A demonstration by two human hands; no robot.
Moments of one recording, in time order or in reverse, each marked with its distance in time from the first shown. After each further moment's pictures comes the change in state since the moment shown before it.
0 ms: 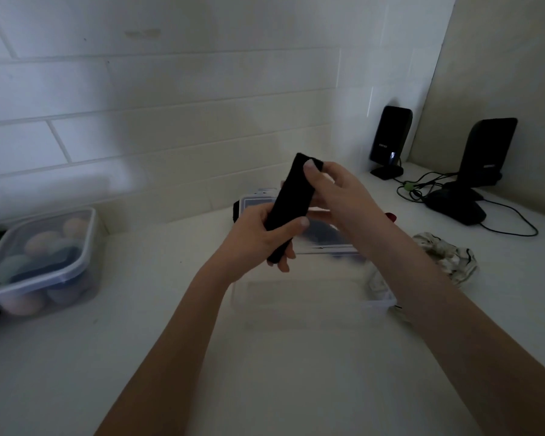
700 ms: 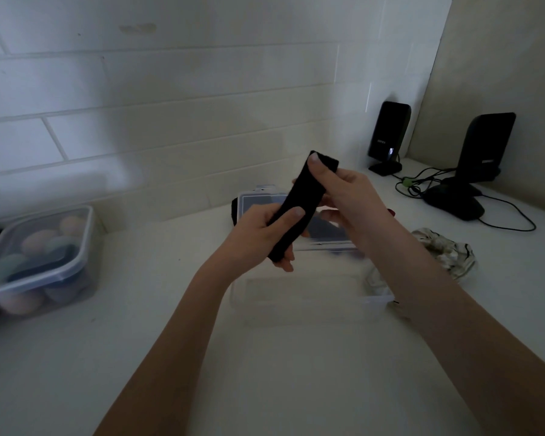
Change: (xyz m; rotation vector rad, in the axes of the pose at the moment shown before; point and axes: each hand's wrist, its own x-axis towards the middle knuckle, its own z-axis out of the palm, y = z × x) left_hand 0.001 -0.002 0.002 0.016 -0.052 -0.015; right_hand -0.002 0.001 -0.006 -0.007 0.123 0.043
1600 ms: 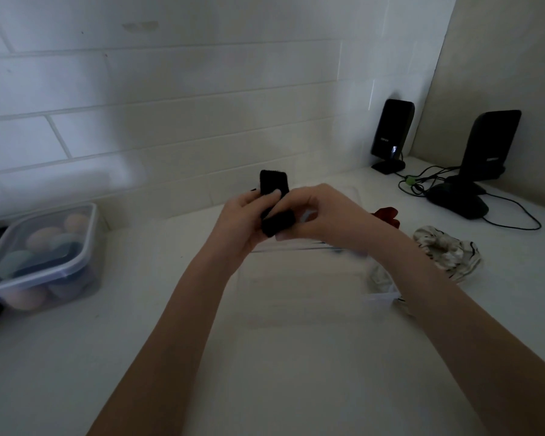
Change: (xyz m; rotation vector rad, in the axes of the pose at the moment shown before) left_hand 0.017 -0.017 -0.013 -0.548 0.204 -0.128; right_hand -0.007 0.009 0.005 -0.558 -0.498 -0.428
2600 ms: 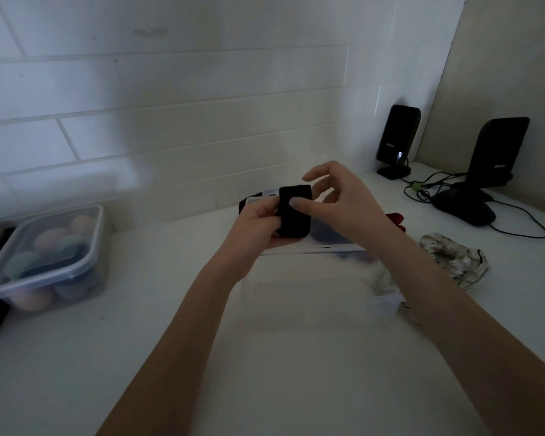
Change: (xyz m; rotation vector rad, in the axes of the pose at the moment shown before) left_hand -0.009 0.001 0.010 0.145 -0.115 0.034; right_hand 0.008 0.013 -0.006 0.001 0.412 0.175
